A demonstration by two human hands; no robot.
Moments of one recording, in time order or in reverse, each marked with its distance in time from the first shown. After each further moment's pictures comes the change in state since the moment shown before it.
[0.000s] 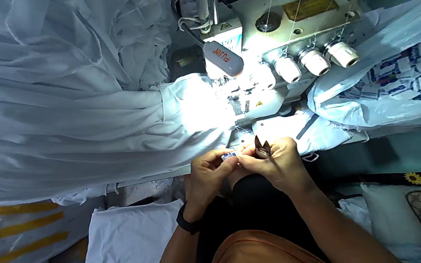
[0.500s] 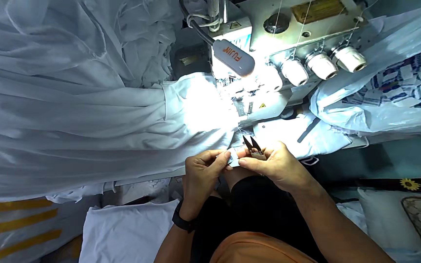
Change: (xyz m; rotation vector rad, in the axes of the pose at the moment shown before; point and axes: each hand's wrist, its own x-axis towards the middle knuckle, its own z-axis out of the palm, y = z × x) left_hand 0.006 0.005 -0.006 0.136 0.116 -0.081; right_hand 0.007 0.010 -0.014 0.171 -0.220 0.312
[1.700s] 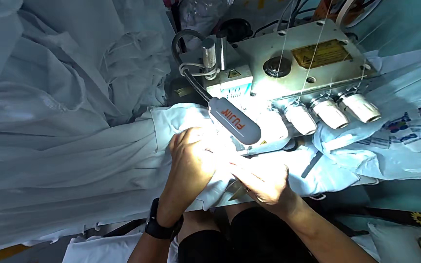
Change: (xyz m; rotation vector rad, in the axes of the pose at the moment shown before) left_hand 0.098 0.030 -0.014 0.866 -0.126 0.415; right_hand 0.062 0.026 -0.018 -1.129 0.277 -1.126
